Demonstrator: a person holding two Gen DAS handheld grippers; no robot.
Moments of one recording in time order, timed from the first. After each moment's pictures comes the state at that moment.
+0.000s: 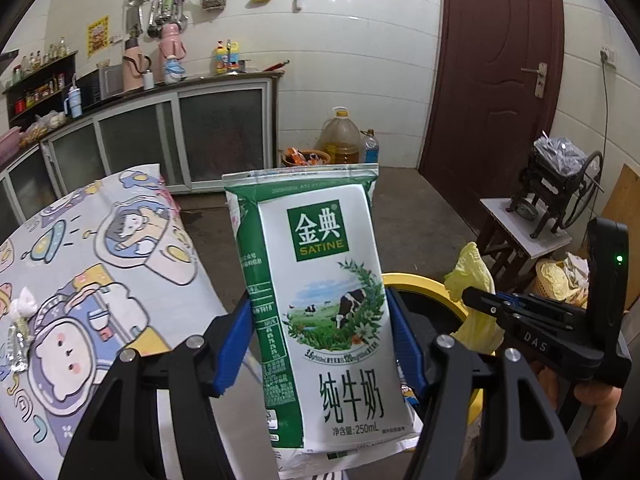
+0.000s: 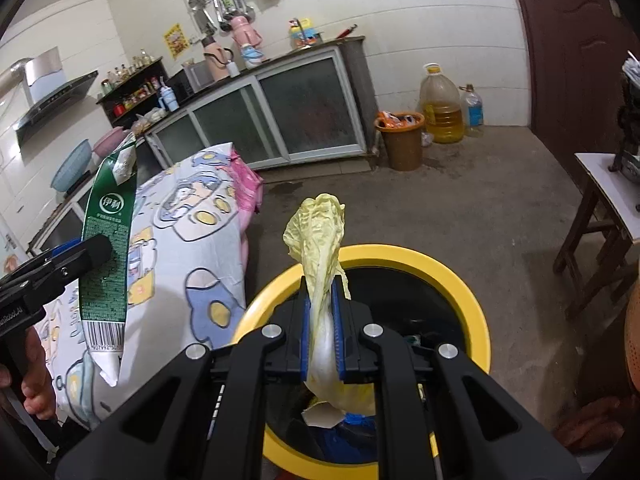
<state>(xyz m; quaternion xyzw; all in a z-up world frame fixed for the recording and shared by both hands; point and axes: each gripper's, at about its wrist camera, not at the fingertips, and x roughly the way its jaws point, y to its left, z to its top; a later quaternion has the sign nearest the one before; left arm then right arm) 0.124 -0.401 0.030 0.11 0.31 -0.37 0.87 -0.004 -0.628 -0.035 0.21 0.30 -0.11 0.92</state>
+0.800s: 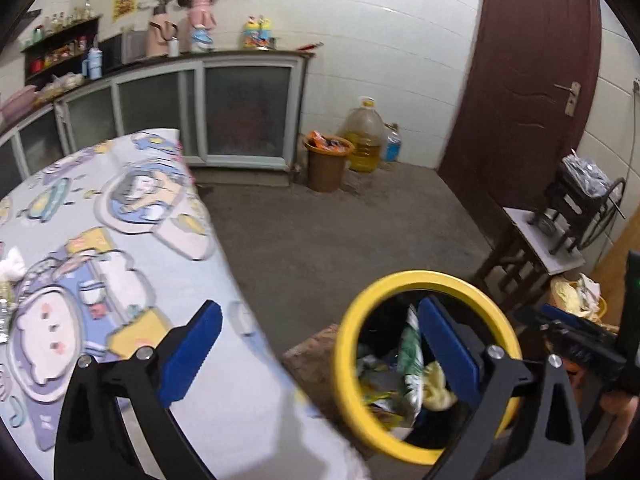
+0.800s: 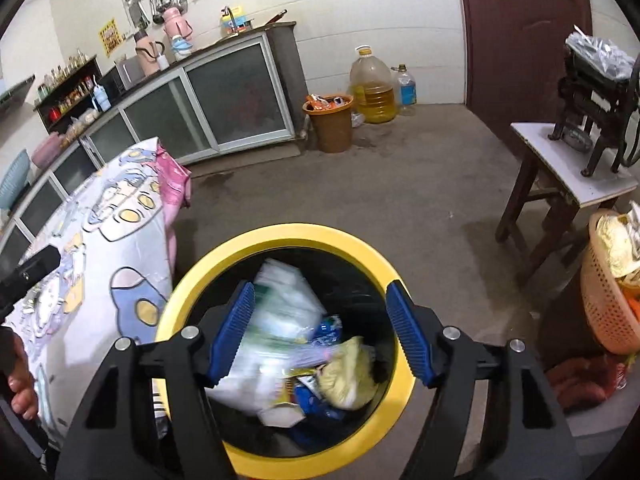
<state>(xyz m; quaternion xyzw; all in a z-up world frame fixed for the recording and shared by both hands) 0.173 -0.372 -0.005 0.07 0.34 -0.33 0.88 -0.015 -0.654 -0.064 0.22 0.34 -0.22 0.89</state>
